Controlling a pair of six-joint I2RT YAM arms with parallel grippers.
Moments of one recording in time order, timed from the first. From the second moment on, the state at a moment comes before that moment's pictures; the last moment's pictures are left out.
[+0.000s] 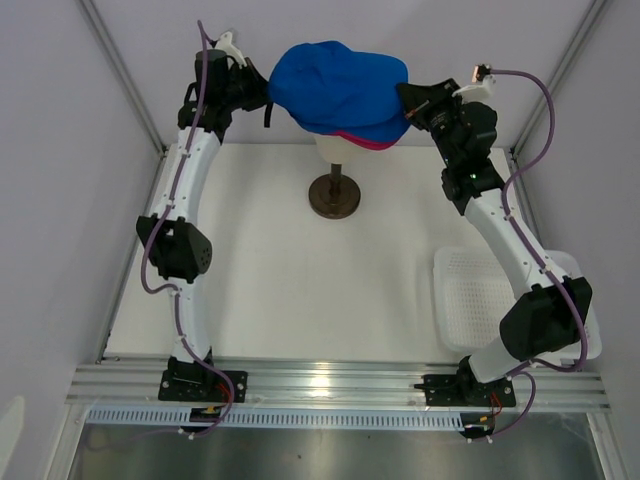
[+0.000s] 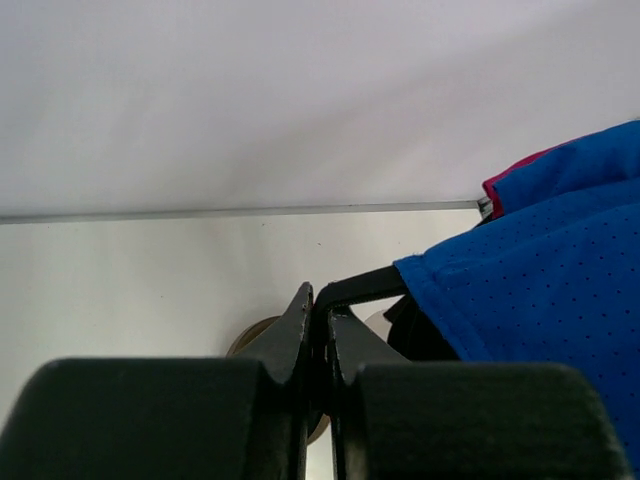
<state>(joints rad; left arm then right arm) -0.15 2.16 2.40 -0.49 0.30 -0.49 0.29 1.55 1.52 0.25 -0.03 0.81</state>
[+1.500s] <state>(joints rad) -0.10 2.07 2.51 -0.42 0.47 -0.64 0.24 1.46 1.59 0.24 -0.17 1.06</state>
